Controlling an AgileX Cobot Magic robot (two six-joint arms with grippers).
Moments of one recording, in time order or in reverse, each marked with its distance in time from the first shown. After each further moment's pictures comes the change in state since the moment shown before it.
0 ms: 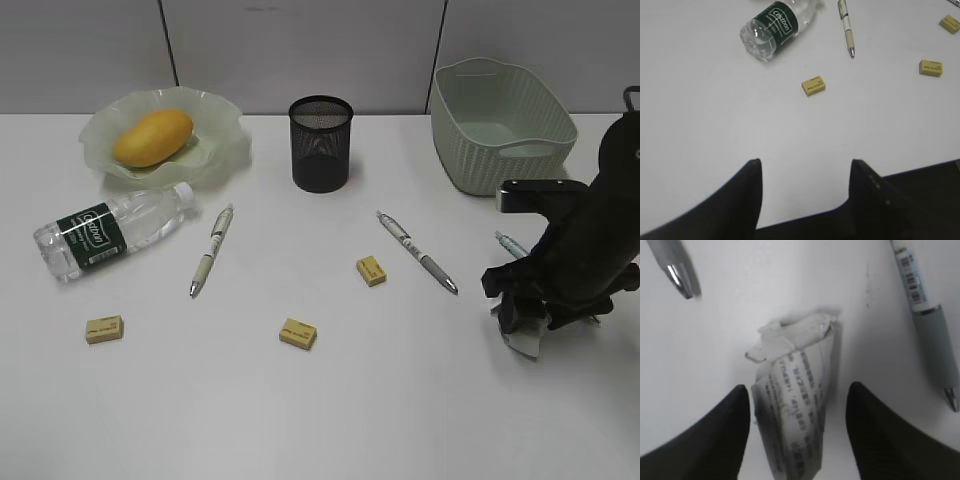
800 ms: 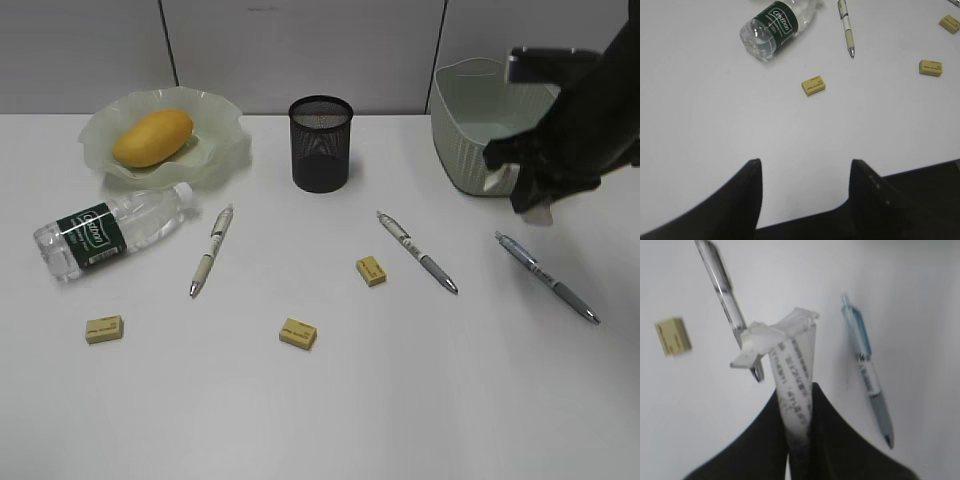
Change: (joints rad) left arm 0.000 0.000 0.000 0.000 0.000 0.000; right arm 0.000 -0.083 -0.316 -0.012 0.261 0.001
